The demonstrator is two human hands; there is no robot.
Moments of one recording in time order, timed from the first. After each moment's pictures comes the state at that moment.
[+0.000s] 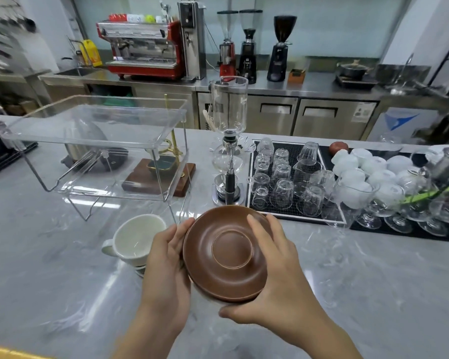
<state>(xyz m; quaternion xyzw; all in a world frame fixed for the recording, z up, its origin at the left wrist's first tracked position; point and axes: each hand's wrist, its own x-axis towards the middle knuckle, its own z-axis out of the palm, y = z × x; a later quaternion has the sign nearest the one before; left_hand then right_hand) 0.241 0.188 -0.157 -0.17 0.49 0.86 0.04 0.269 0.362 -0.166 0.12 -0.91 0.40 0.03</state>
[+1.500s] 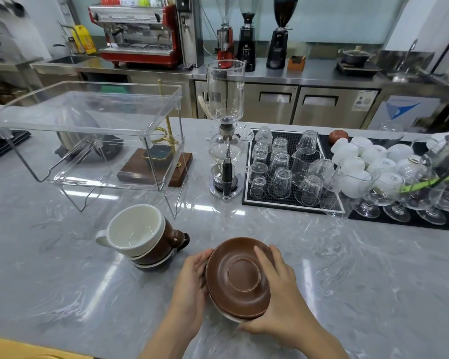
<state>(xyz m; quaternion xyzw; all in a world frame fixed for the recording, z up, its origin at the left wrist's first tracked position) 0.235 0.209 -0.259 -0.26 0.52 0.80 0.15 0.266 0.395 -0.288 0.06 -0.93 0.36 -0.05</state>
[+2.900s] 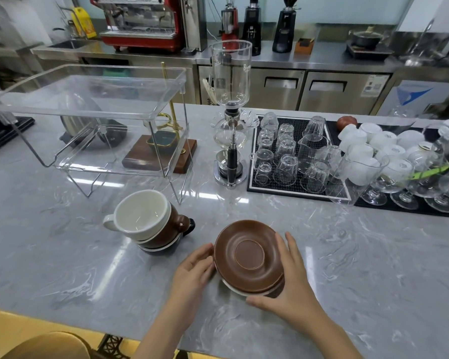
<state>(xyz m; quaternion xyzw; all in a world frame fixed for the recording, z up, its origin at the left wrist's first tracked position) 0.241 0.187 -0.307 -0.20 0.51 0.83 0.10 0.277 0.400 -0.292 0.01 -0.90 0.43 -0.02</state>
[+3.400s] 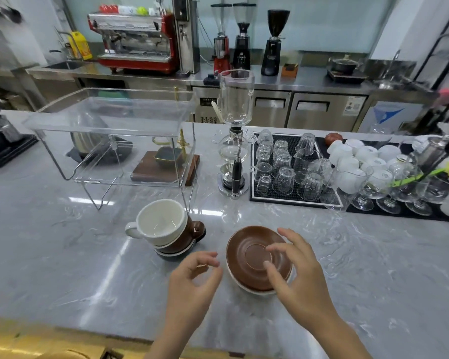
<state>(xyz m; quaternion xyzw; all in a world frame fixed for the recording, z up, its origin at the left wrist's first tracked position) 0.282 0.154 -0.250 -0.01 0.77 0.63 -0.08 0.298 0.362 -0.229 0.03 -0.89 0.42 0.20</state>
